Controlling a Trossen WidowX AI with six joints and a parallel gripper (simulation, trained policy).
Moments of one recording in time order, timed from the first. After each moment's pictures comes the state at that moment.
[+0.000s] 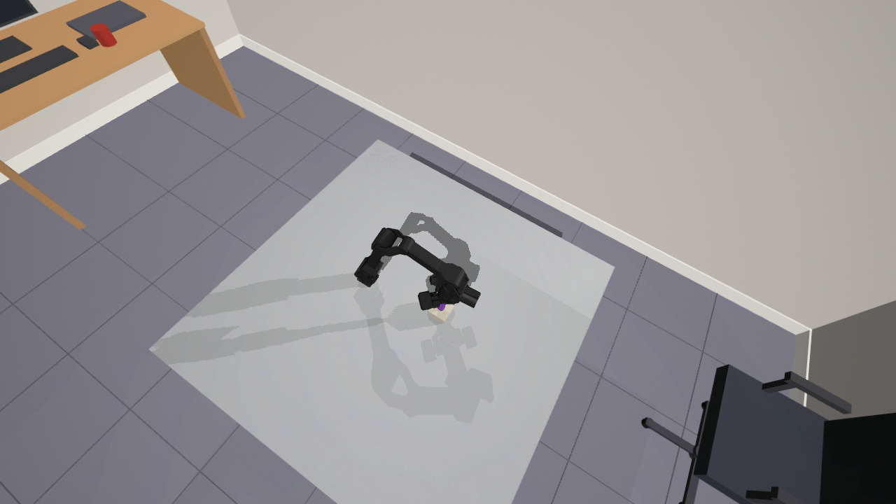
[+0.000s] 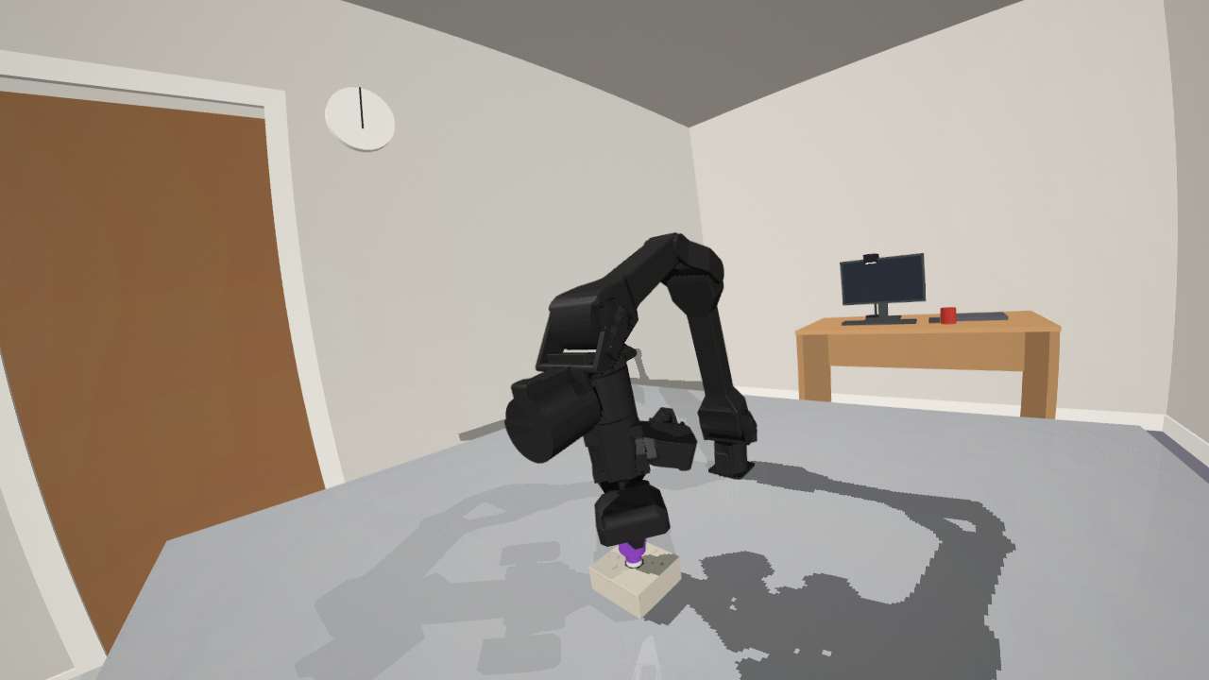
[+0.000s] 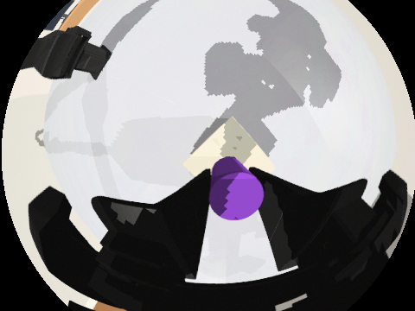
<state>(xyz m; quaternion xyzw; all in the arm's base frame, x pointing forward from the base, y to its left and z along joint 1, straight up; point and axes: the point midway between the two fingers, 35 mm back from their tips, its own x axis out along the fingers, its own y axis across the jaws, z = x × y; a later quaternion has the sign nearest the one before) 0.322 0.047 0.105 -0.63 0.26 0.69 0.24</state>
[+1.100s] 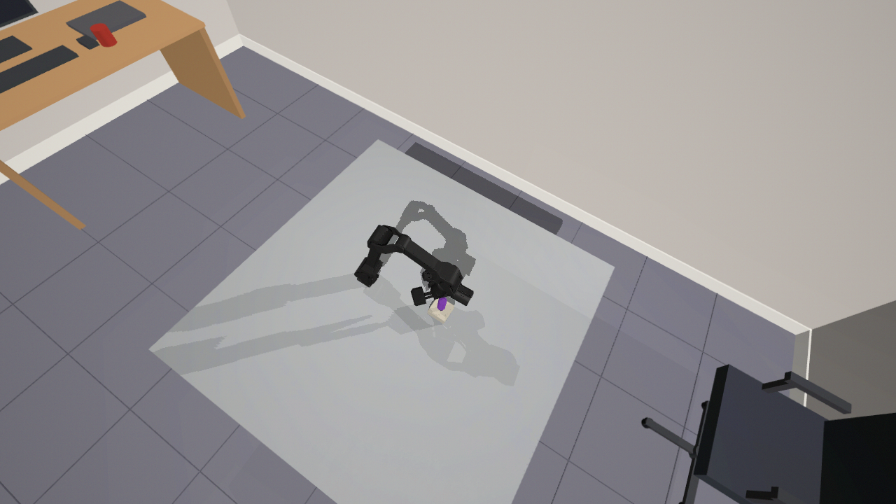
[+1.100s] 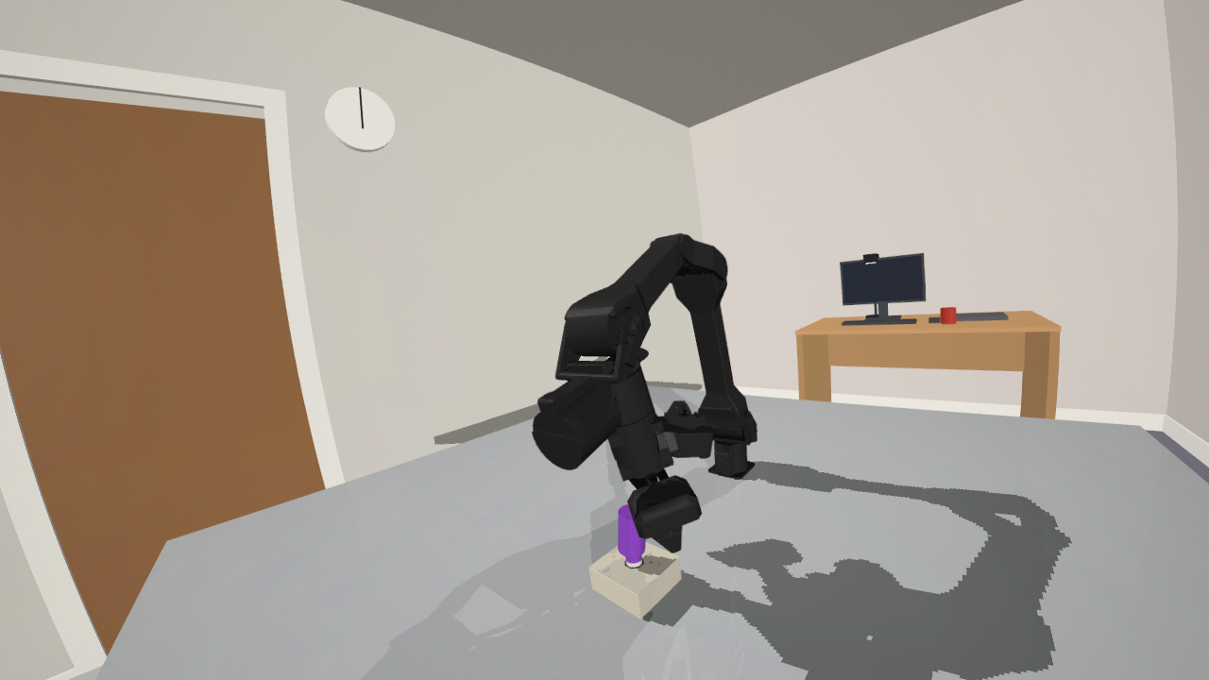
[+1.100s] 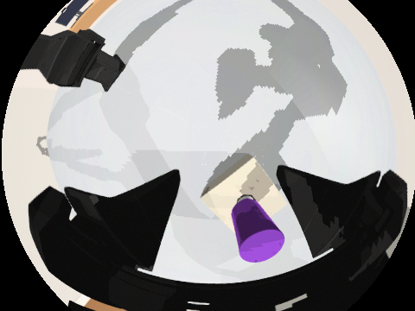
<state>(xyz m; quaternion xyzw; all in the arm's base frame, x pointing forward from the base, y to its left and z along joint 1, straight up) 0.284 0.055 0.099 -0.59 0.23 0.73 0.24</state>
